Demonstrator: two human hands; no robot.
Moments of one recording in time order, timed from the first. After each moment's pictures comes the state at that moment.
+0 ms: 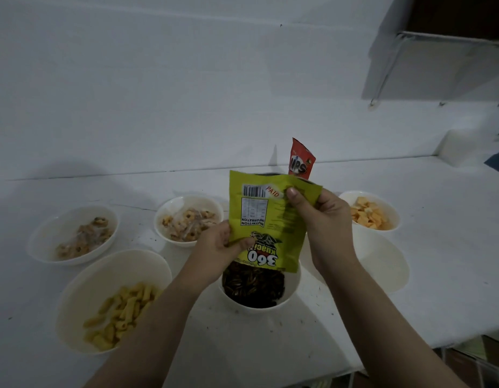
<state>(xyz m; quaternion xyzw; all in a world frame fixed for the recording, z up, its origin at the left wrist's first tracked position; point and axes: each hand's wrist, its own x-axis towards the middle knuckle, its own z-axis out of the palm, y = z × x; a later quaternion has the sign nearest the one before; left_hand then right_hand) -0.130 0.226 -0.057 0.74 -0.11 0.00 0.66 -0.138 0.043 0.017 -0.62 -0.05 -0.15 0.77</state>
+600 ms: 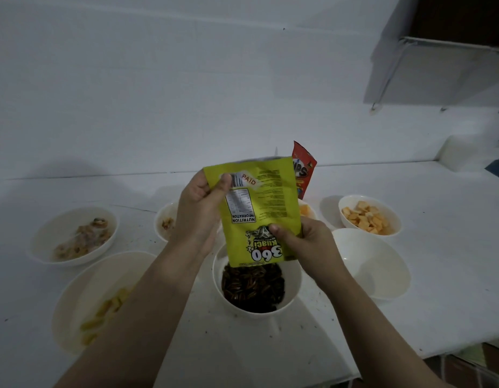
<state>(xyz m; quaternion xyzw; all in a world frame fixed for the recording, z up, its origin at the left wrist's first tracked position) -0.113 0.222 0.016 0.54 -0.03 0.12 0.83 -0.135 0.033 -0.019 -0.79 -0.08 -0.03 0.61</state>
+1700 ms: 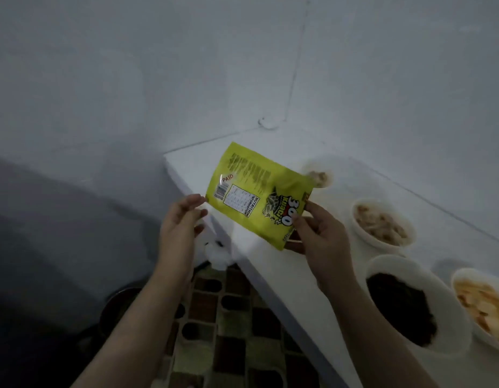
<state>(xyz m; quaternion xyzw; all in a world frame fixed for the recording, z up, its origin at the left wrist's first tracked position) -0.431 0.293 -0.041 0.43 0.44 0.53 0.58 -0.250 0.184 -0.010 -0.59 -0.38 0.31 0.65</state>
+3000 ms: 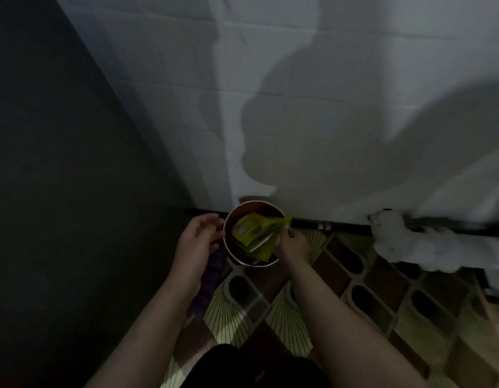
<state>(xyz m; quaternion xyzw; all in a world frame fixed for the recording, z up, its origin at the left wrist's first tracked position) -0.762 0.416 -0.463 0.17 0.70 0.48 0.51 -0.598 0.510 -0.606 -0.74 -0.38 0.51 0.21</state>
